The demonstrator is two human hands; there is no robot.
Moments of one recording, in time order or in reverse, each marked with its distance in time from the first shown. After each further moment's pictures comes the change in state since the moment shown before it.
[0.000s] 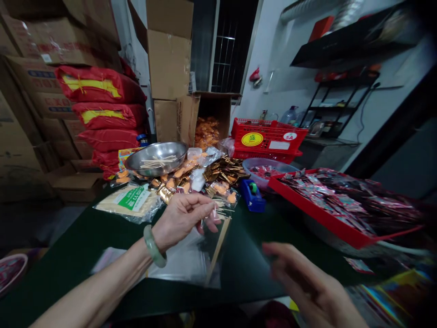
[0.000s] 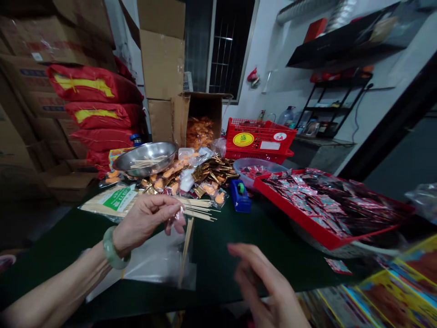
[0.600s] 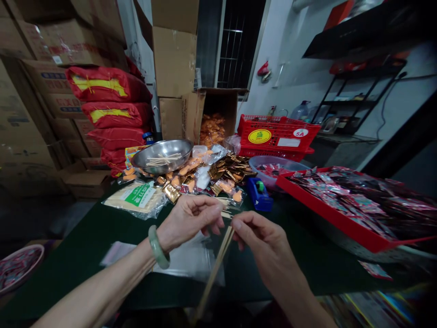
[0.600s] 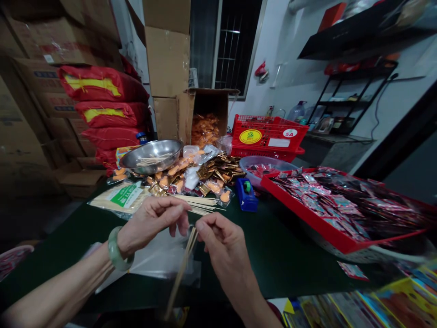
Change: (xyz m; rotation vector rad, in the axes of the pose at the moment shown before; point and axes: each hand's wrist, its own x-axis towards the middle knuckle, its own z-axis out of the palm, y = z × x) left_hand -0.005 -0.004 0.003 -0.002 -0.023 -0.028; right_hand 0.057 -0.036 0.055 0.566 -0.006 0.149
